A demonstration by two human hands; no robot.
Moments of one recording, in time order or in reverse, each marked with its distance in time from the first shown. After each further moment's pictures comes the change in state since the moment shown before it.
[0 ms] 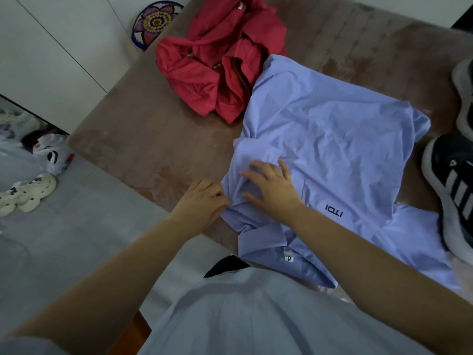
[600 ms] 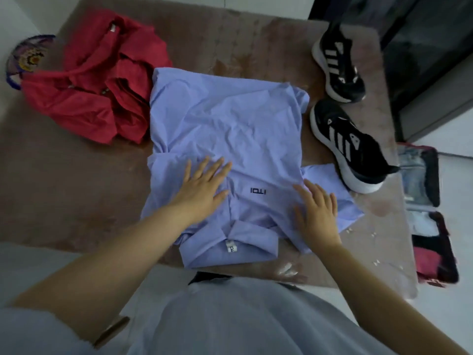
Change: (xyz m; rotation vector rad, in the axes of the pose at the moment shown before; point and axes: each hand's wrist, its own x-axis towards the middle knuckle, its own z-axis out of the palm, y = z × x) left_hand 0.121 0.088 0.016 -0.058 -0.495 -0.065; right_hand -0.200 0.062 -0.039 -0.011 0.309 0.790
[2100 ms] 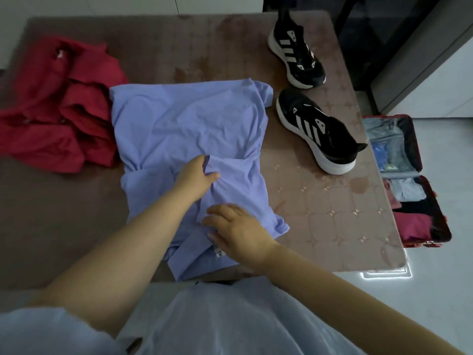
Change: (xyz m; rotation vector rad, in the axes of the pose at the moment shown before) left_hand 0.061 0.029 -0.019 -0.589 0.083 -0.234; right_hand -0.012 -0.100 0.018 0.221 -0.075 -0.509
